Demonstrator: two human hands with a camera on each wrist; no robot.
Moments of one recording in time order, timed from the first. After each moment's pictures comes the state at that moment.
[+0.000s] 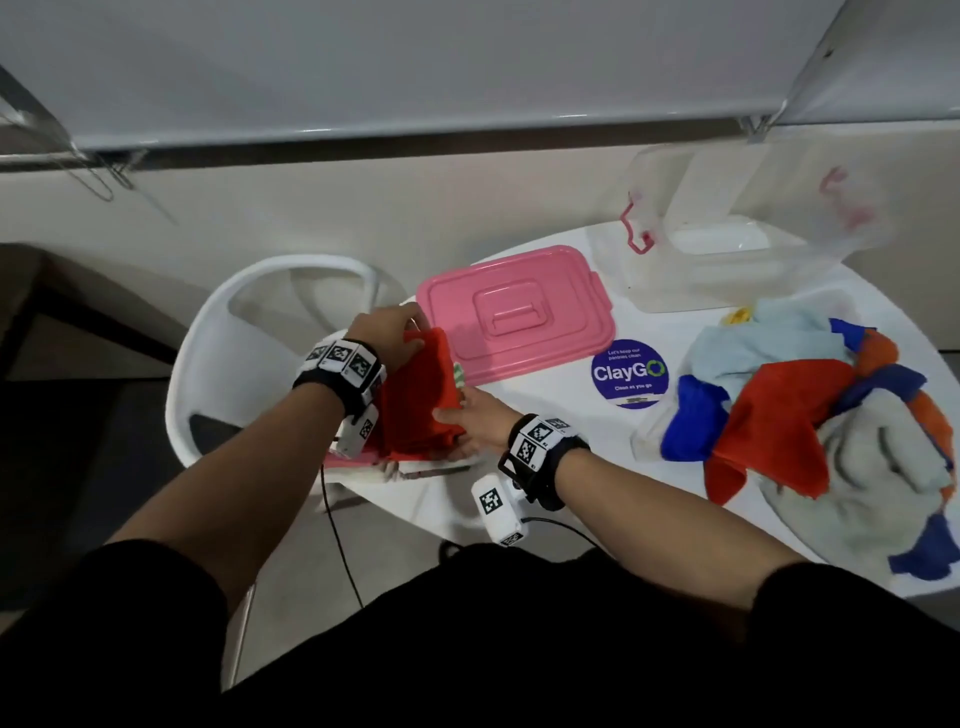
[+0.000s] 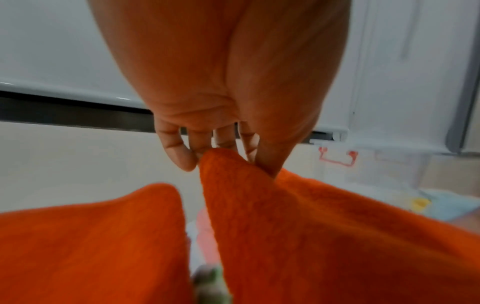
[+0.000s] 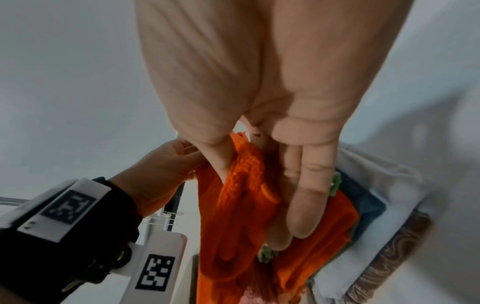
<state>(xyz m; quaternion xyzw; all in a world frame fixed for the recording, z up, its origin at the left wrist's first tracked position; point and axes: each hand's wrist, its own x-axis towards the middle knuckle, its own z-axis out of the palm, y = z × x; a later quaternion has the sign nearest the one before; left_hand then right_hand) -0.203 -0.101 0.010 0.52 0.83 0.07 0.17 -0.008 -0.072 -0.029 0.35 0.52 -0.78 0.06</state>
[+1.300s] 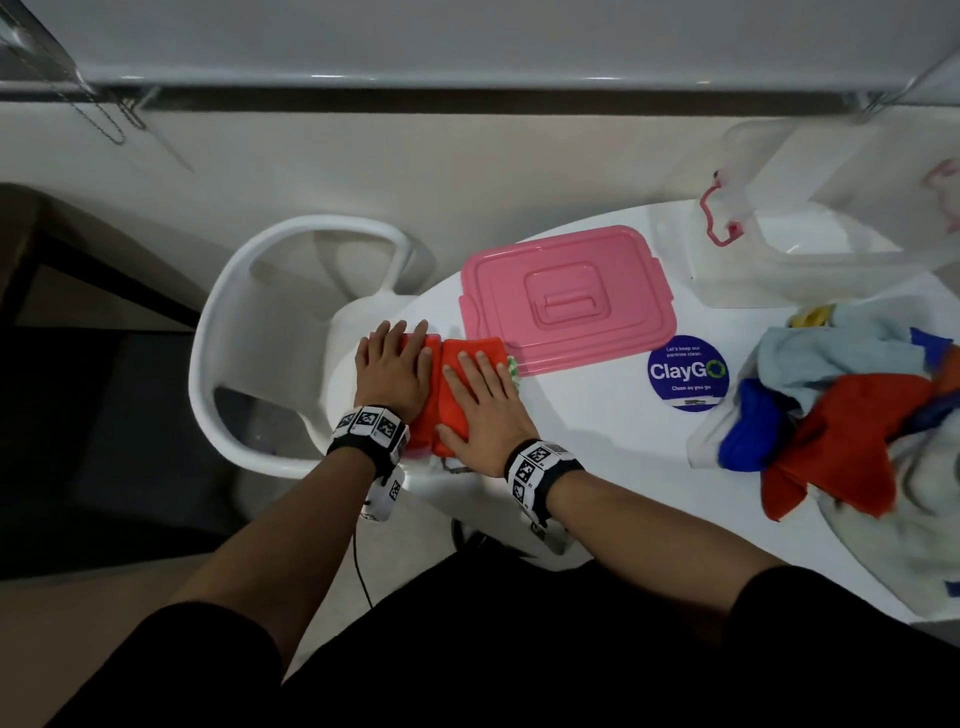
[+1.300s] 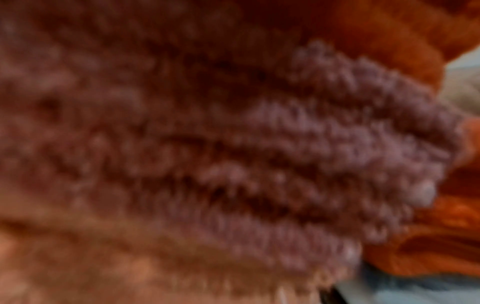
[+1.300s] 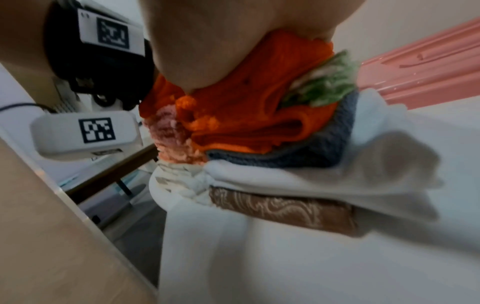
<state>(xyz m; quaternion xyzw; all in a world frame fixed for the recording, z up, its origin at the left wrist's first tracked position) -0.228 -0.179 -0.087 0.44 0.89 0.13 0.08 -0.061 -0.108 -0.094 0.21 0.96 -0.16 0.02</state>
